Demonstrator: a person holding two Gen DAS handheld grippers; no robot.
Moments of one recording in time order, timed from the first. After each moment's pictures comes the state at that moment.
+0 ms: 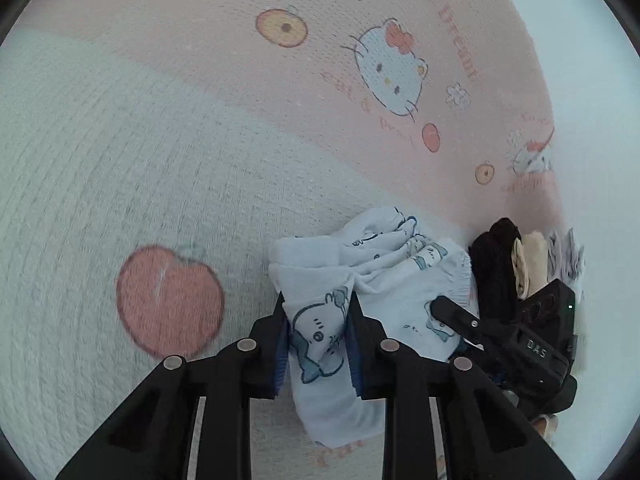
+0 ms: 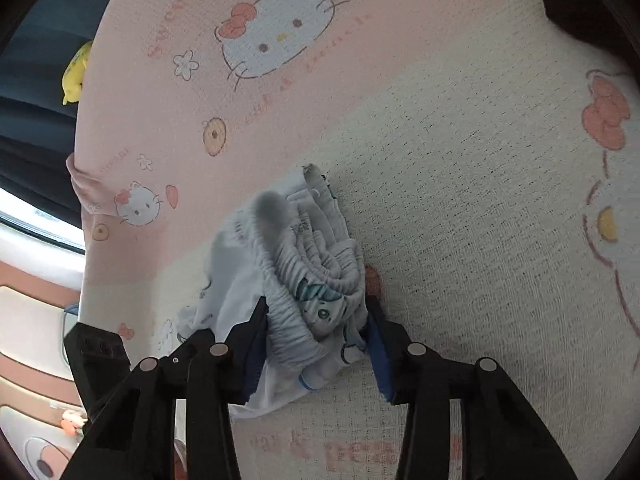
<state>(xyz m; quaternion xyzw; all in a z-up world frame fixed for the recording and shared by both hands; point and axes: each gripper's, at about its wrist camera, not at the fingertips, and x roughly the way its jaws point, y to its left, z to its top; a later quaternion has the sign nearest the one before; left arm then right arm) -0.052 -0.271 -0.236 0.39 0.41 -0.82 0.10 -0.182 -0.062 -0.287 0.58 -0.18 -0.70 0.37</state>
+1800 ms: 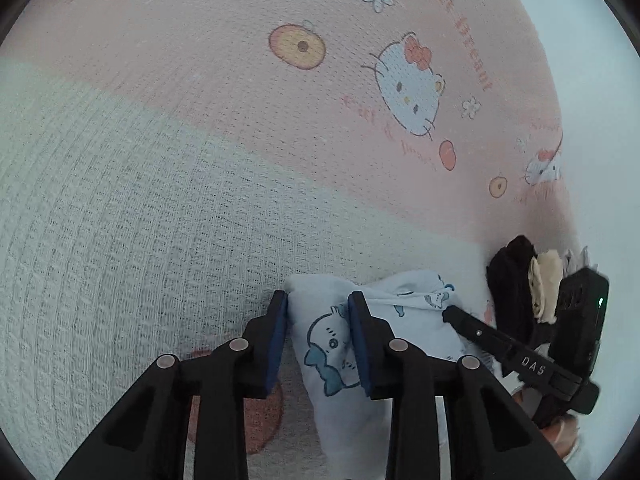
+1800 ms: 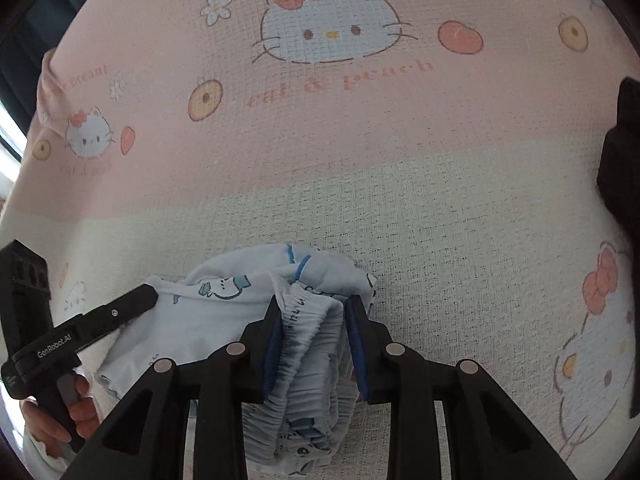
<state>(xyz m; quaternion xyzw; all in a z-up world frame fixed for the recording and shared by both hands) -0.058 -0.316 -0.243 0.37 0.42 -0.82 0.12 -0.200 -0.121 -0.264 0.53 0.03 -0.77 0.35</state>
